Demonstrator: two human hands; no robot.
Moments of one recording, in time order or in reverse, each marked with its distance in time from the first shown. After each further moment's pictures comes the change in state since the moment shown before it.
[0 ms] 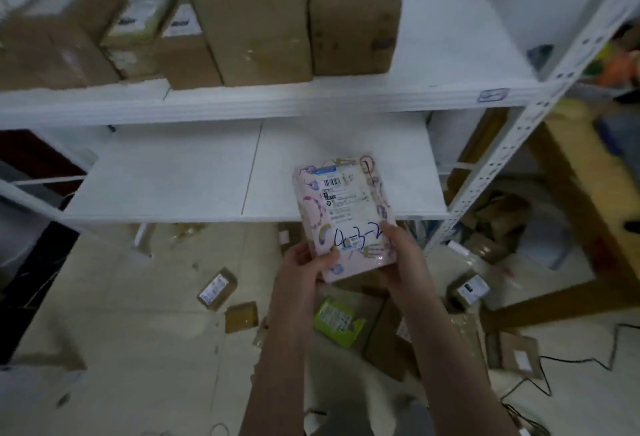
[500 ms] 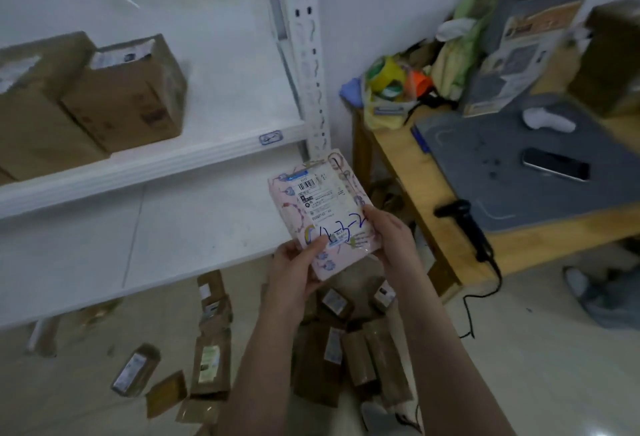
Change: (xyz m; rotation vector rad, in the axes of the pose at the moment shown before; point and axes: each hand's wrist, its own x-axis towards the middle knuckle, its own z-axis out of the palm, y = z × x) left_hand -0.070 -0.081 0.299 0.217 -0.186 -0.049; right_hand -0.006 -0.180 -0.265 0.005 0.195 -0.201
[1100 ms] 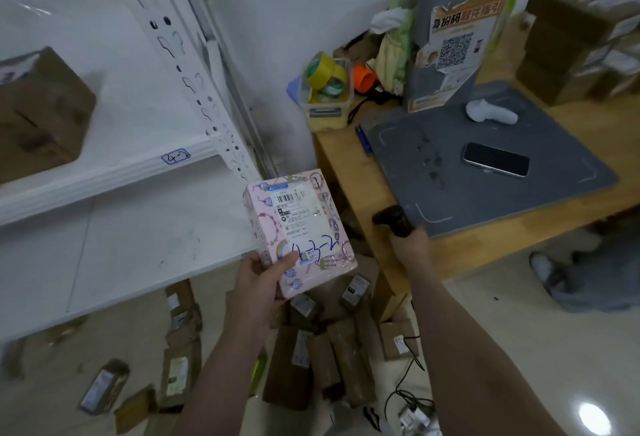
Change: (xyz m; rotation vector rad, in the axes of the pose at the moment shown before) left_hand 0.008 -0.039 0.118 0.156 0.077 0.035; right_hand 0.138 0.002 -0.217 -0.679 0.416 0.084
